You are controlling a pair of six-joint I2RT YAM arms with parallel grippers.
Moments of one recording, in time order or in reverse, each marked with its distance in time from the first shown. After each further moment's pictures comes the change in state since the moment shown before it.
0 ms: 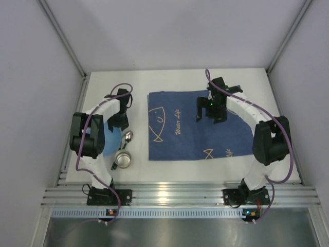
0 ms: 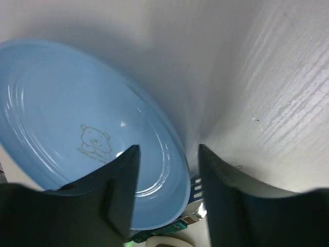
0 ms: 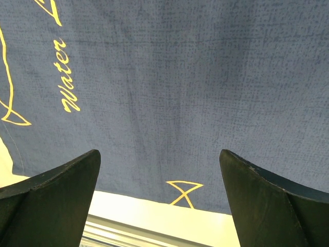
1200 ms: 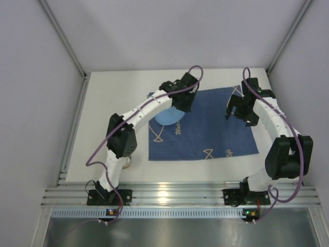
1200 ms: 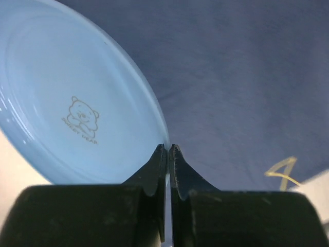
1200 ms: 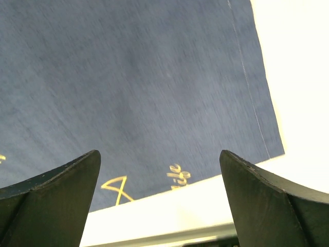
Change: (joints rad) left arm -0.562 0.232 0.741 -0.070 0.285 0.106; right arm -0.287 -0.188 -0.101 -0.082 0.213 0.024
